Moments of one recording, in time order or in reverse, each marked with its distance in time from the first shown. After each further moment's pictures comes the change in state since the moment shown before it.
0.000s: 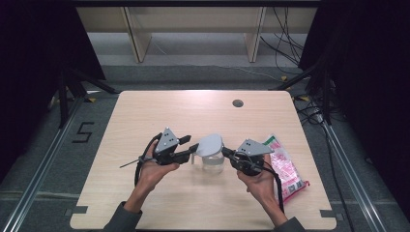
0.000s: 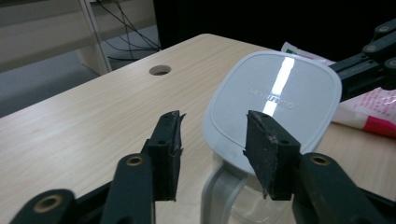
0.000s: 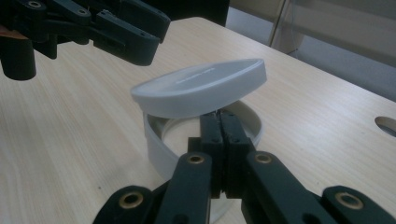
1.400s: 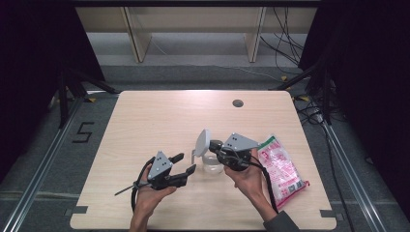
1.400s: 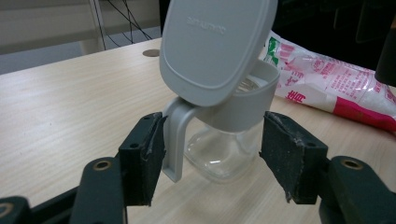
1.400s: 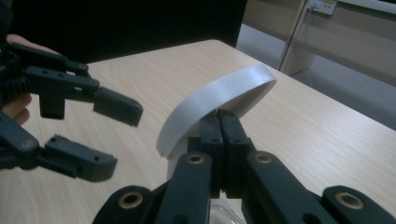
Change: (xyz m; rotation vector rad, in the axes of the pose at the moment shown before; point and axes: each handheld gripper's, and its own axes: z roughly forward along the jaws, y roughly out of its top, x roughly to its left) left arm -0.035 -0.052 -0.027 -0.059 0.012 -0.092; right arm 0.020 0.032 0.018 -0.051 0.039 -0.028
